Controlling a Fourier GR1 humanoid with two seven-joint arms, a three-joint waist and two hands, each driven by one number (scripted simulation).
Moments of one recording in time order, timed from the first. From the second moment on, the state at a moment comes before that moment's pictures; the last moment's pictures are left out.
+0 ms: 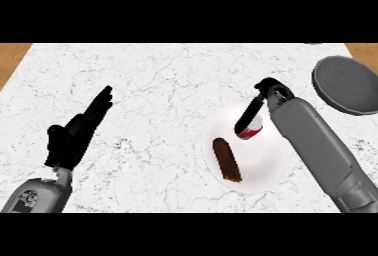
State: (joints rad) left arm -0.18 0.37 -0.21 -1.56 0.11 0.07 0.17; right arm -0.81 -0.28 0.34 -0.95 0.11 0.22 1.16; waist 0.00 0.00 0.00
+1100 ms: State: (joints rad) left arm -0.15 0.32 -0.18 -1.58 0.06 0.03 0.18; right arm -0.75 -0.22 0.36 -0.87 0.16 0.25 1.04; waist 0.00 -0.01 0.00
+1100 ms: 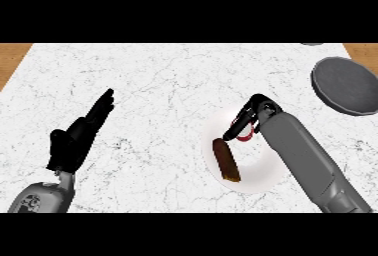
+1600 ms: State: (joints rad) left arm -0.16 0.31 -0.13 -1.58 0.05 -0.01 0.20; right arm -0.72 -0.21 0.38 -0.97 0.26 0.24 1.05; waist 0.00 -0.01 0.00
